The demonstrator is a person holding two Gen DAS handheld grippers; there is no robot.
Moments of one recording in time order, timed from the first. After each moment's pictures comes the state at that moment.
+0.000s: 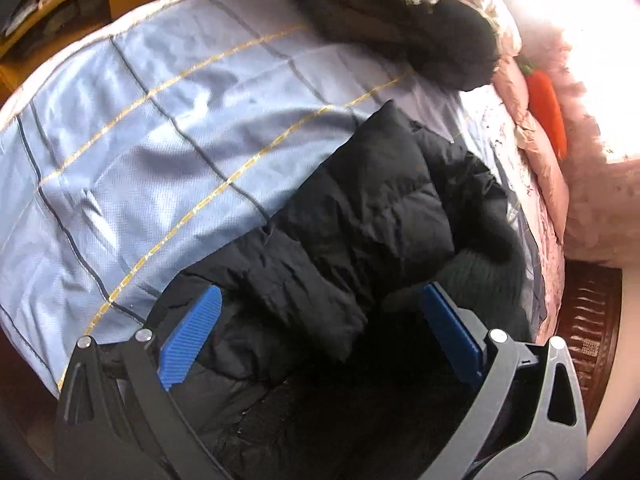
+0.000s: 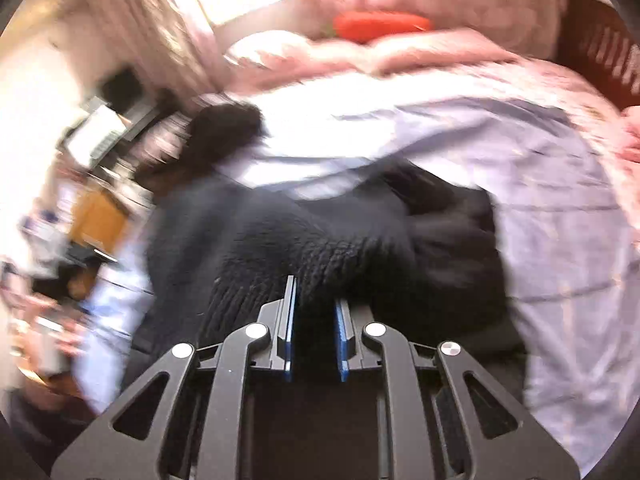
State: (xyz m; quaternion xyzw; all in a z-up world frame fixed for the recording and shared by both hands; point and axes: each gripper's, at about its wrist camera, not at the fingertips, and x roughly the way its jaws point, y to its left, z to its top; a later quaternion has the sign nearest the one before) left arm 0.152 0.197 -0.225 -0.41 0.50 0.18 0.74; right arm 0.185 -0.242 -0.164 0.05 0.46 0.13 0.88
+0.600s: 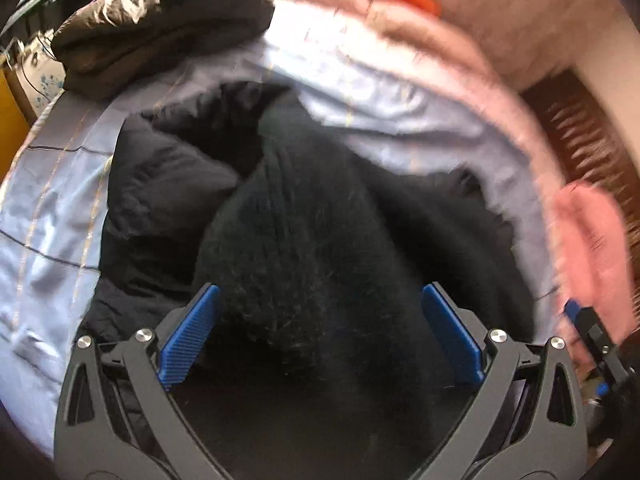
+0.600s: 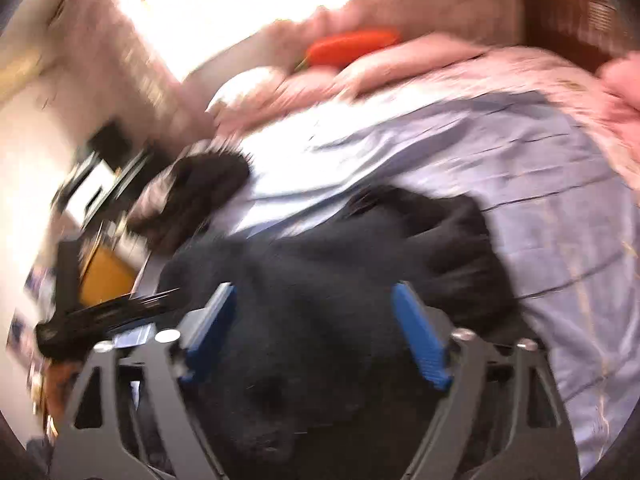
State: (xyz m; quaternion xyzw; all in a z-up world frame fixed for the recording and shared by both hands) left arm 0.231 0.036 -0.215 -0.15 0.55 0.00 0.82; right arm 0.213 -0.227 -0.172 0.15 0.41 0.15 0.89
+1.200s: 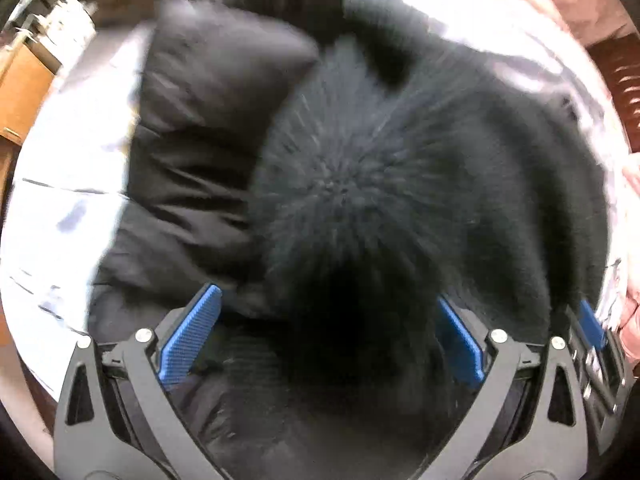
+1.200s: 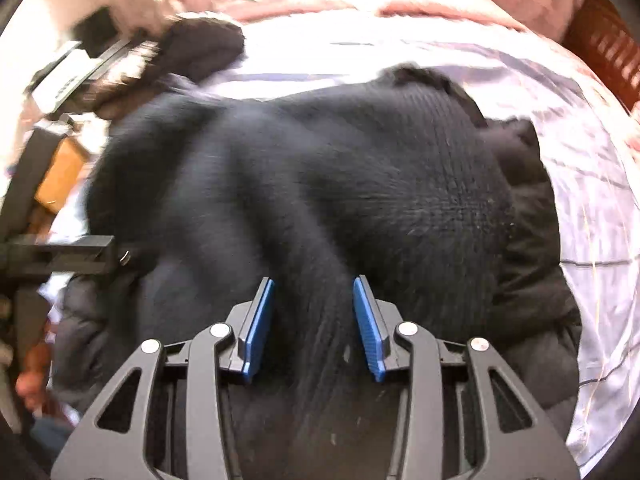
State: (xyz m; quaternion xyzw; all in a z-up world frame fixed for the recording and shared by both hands) left arm 0.224 0.051 -0.256 -0.12 0.62 0.08 0.77; right arm 0.234 -0.147 -0.253 0.01 0.50 0.14 0.85
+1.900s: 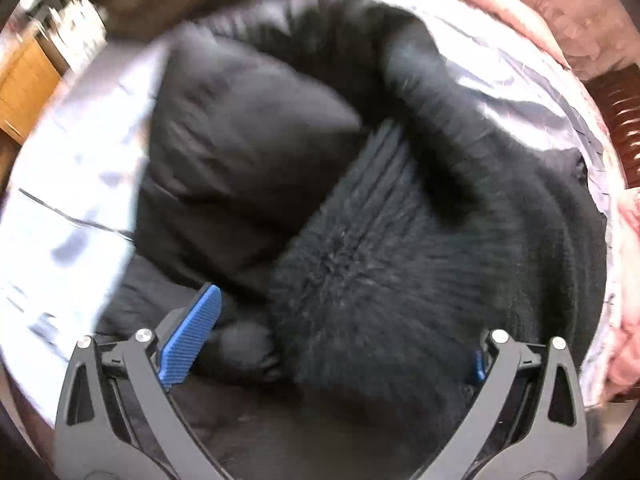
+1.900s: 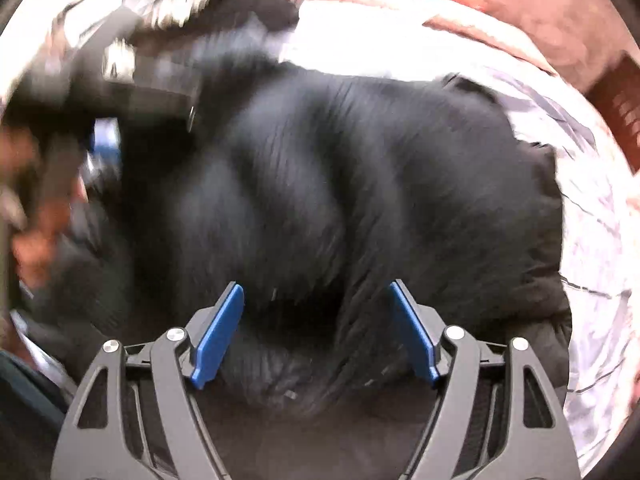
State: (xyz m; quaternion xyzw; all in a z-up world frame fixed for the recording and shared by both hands) left arm 0.245 0.081 -0.256 -0.14 0.58 0.10 0.80; right arm 0.194 -0.116 -0.260 -0.06 0.50 0.16 0.85
